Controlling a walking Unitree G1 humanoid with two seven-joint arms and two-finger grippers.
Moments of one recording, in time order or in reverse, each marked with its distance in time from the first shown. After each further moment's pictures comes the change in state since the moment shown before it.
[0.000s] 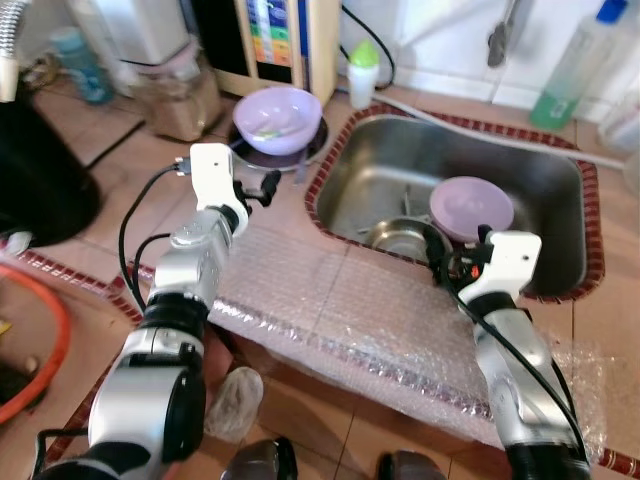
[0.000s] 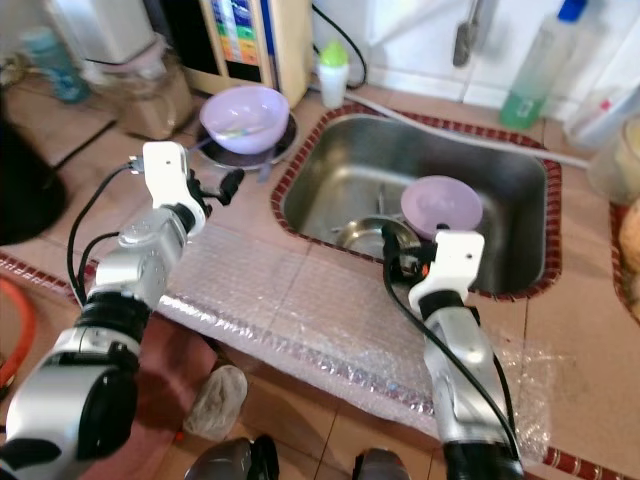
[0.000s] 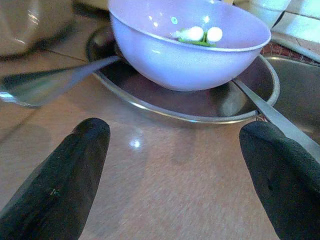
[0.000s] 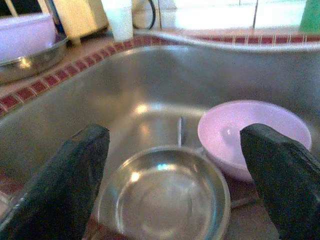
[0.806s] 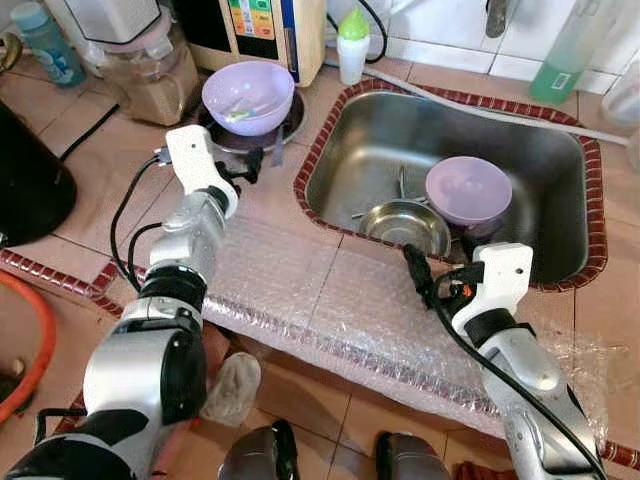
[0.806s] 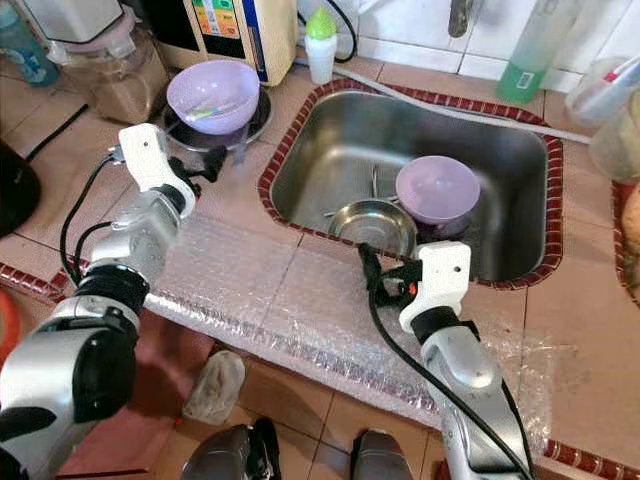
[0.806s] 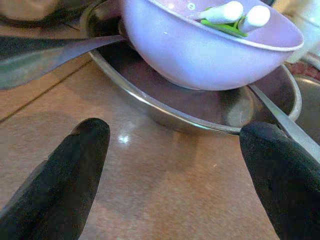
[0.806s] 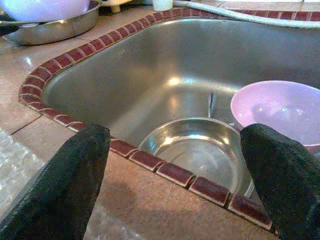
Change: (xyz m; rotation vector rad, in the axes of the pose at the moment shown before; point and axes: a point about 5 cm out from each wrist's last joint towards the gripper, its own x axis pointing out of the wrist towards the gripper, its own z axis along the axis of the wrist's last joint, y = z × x) left arm 0.008 0.017 0.017 -0.160 -0.060 0.109; right arm -0.024 0.023 0.013 -0.043 0.043 0.149
